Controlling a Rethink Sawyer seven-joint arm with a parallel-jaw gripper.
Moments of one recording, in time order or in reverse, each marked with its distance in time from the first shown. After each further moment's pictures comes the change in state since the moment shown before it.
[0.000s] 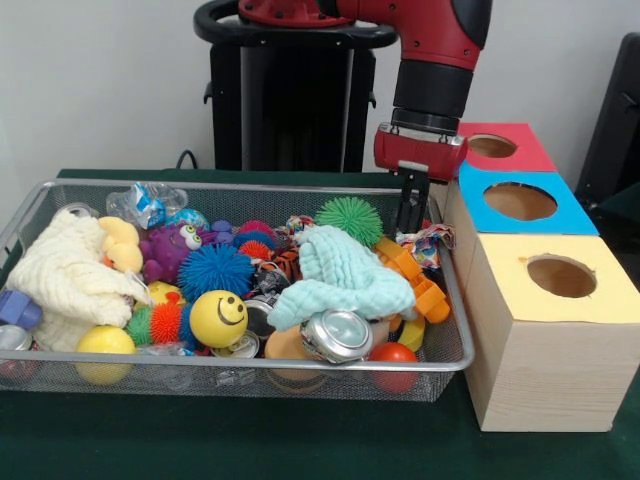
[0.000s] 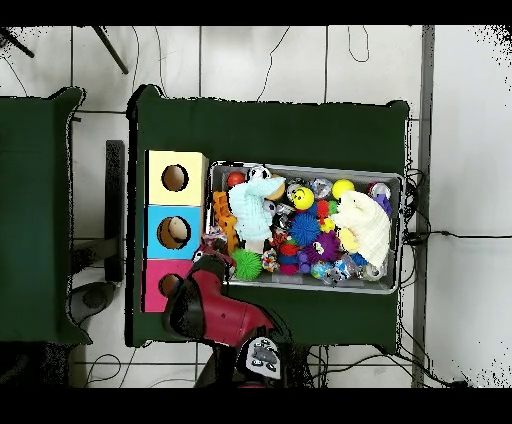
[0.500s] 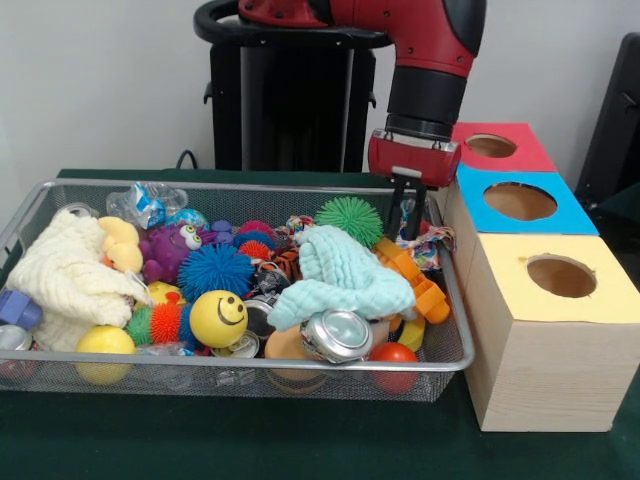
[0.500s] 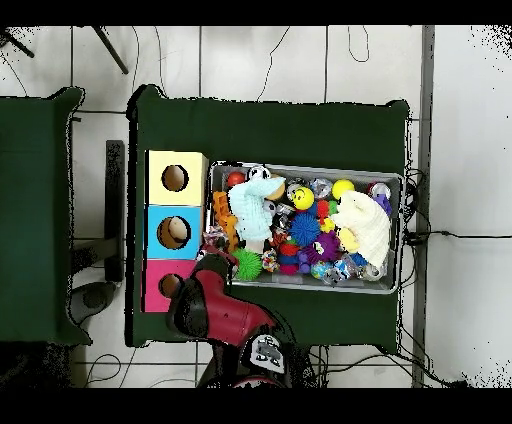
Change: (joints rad) arm -0.019 0.027 0.008 0.000 0.000 -0.045 0.000
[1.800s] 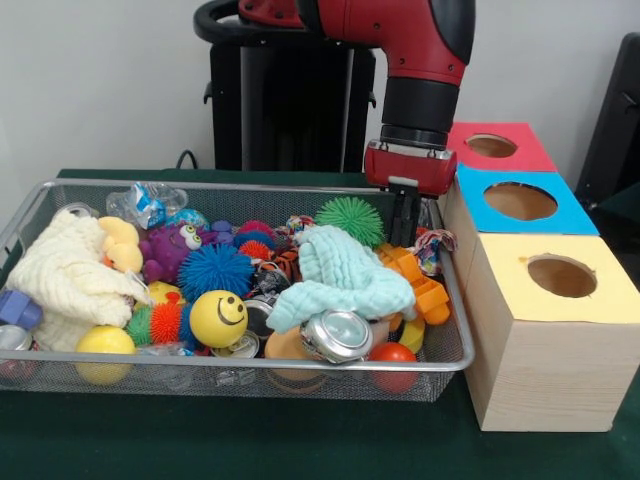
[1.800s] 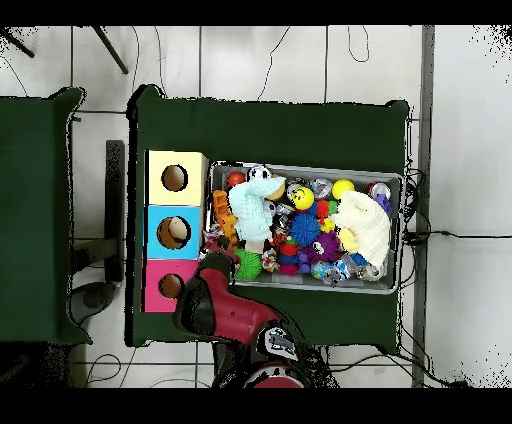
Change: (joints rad) arm -0.069 0.017 0.057 0.006 -0.044 -0.043 0.000
